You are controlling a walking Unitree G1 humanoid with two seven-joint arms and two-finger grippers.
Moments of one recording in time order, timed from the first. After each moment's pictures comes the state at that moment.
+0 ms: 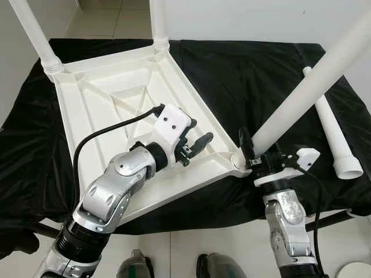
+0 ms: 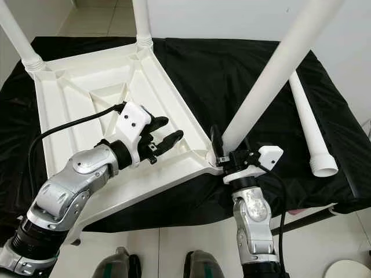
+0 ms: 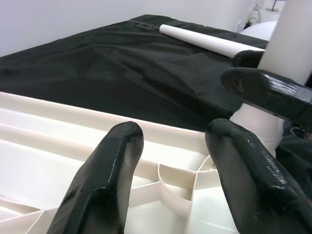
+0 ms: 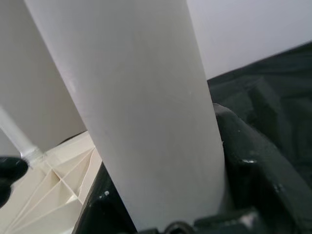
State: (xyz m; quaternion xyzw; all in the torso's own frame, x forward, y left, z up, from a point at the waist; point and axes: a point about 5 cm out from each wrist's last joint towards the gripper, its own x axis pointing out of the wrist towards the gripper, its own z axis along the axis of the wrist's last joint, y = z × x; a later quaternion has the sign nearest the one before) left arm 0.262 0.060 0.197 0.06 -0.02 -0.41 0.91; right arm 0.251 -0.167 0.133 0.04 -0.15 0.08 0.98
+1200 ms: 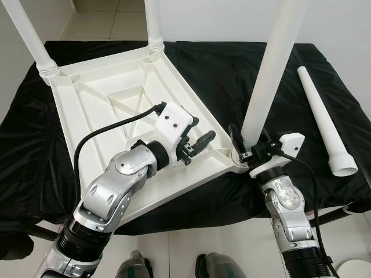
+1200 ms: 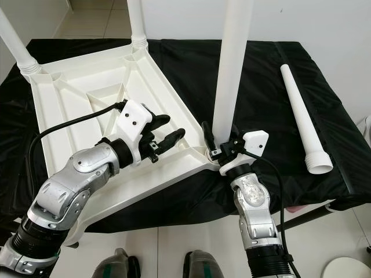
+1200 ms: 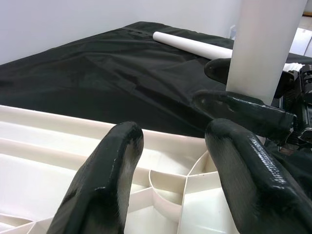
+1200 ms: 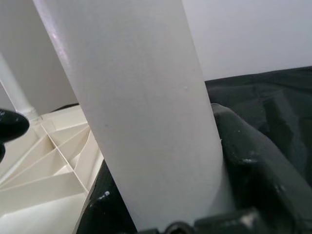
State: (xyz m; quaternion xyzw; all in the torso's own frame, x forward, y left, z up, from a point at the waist) left arm 0.262 0.058 0.201 0.06 -0.03 -0.42 0.91; right arm 0.268 -0.157 0.142 -0.06 -0.15 0.15 0.98
